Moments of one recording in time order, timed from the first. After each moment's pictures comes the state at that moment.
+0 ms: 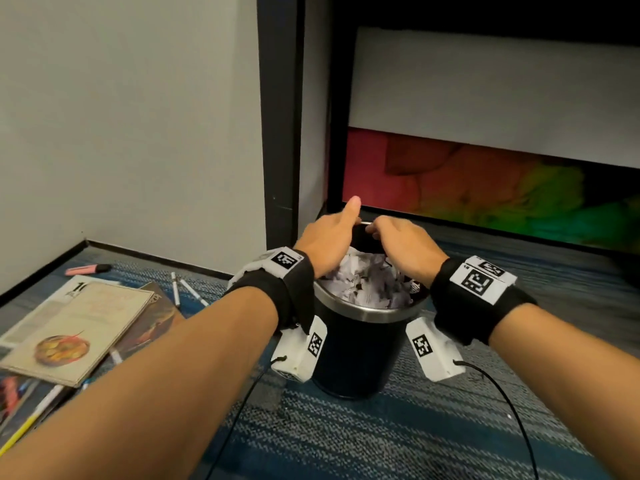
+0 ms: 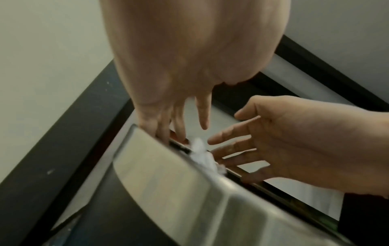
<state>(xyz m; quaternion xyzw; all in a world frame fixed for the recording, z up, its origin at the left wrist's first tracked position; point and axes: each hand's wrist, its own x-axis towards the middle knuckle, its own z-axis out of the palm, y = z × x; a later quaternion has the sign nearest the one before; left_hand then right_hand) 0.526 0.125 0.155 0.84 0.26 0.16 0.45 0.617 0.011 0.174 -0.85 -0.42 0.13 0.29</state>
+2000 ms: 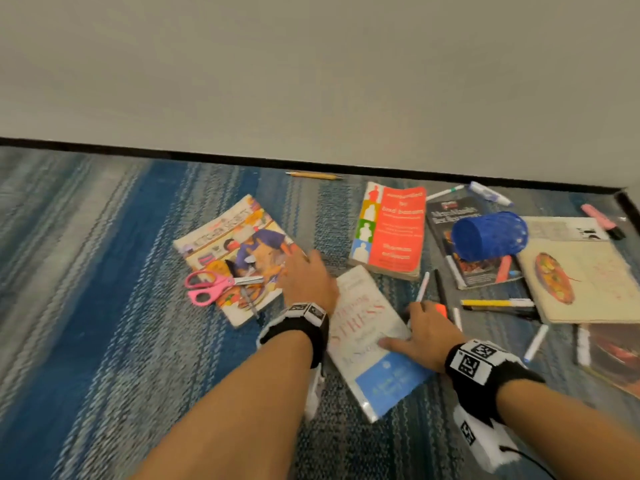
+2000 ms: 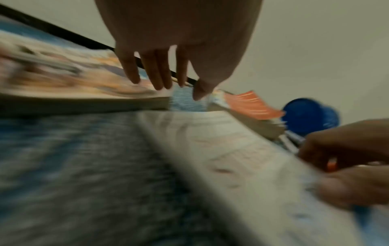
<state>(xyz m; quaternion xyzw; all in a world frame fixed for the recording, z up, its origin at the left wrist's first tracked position) -0.145 0.150 -0.084 0.39 0.90 0.12 0.17 0.053 0.223 -0.080 -0.46 -0.83 0.21 -0.24</state>
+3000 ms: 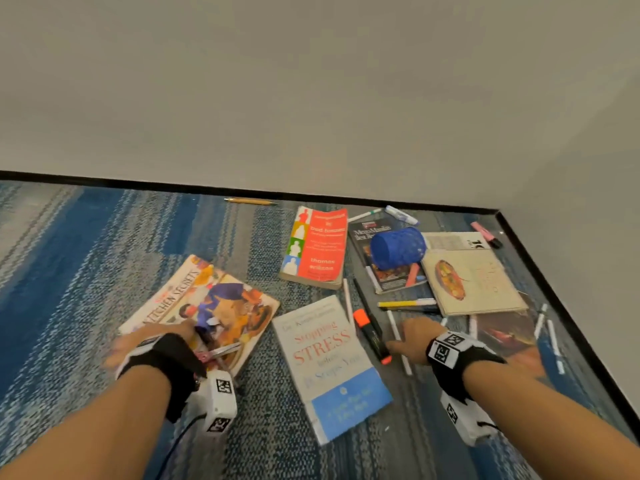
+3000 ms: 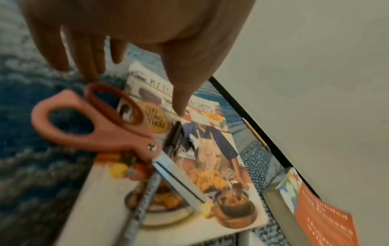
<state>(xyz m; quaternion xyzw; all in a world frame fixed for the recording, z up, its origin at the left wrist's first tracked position) -0.183 0.038 -0.079 0.16 0.85 0.23 0.45 0.147 0.254 -0.032 -0.50 -0.78 0.13 -0.35</state>
